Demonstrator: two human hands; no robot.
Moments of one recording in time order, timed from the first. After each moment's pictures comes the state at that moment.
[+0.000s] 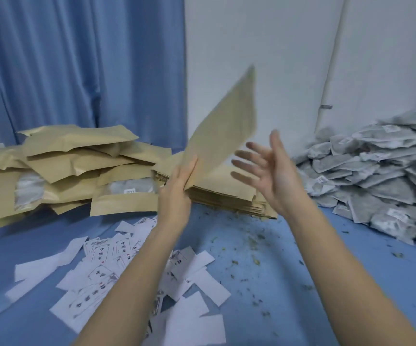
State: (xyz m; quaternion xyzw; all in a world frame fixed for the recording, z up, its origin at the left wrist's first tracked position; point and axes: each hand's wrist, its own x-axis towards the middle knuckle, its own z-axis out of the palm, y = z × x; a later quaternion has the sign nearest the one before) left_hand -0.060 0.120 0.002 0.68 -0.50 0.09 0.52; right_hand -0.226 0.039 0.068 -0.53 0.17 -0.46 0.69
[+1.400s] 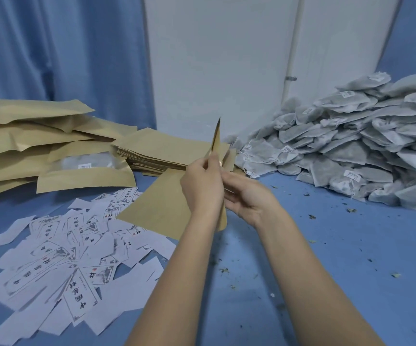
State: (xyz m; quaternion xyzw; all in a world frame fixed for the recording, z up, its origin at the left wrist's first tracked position) left_hand -0.203 0.092 -0.012 0.64 -0.34 -0.09 0.69; right_hand -0.275 0.061 -0.020 -0.47 0.25 -0.40 0.74
